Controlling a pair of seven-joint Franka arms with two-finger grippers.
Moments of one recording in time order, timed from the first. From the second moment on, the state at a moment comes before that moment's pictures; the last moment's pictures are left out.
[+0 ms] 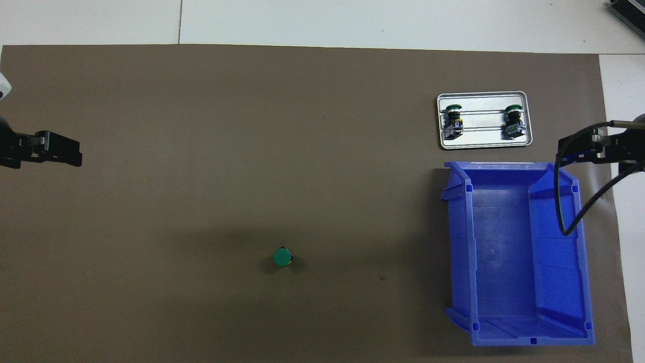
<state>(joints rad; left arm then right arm) -0.10 0.00 0.03 -1.57 0.02 1.57 -0.04 0.05 0.02 -0.02 -1.50 -0.03 1.49 0.19</state>
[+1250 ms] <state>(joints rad) -0.10 -0.05 0.04 -1.65 0.01 1.56 -0.02 0.83 0.16 0.01 -1.92 0.01 2.18 1.11</state>
